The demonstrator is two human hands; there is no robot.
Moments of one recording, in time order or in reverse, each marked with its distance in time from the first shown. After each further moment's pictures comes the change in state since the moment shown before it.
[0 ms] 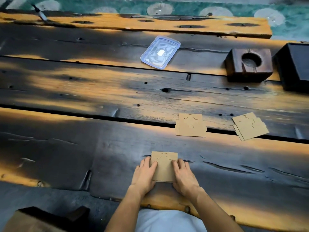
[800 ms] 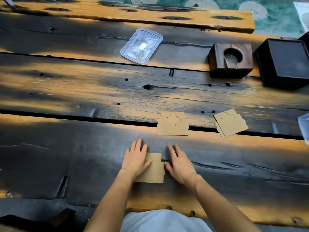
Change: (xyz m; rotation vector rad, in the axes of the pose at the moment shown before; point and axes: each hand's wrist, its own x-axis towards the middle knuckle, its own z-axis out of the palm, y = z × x) left_hand 0.058 0.034 -0.041 0.049 0.127 0.010; right_hand 0.015 0.062 -0.032 0.167 0.070 0.107
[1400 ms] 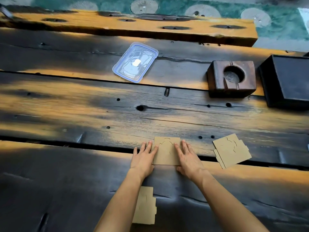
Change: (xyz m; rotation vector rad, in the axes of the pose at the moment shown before) left_hand 0.136 0.041 -0.047 0.034 -0.177 0.023; right_hand 0.120 0.072 -0.090 -0.263 -0.063 -0.042
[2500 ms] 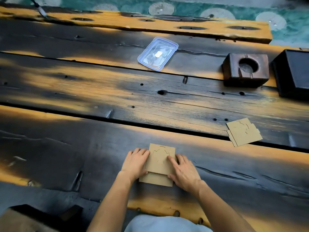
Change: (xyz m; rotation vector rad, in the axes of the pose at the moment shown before) left_hand -0.151 -0.074 0.068 0.030 0.111 0.012; right_hand -0.115 -0.117 0.072 0.006 0.048 -0.185
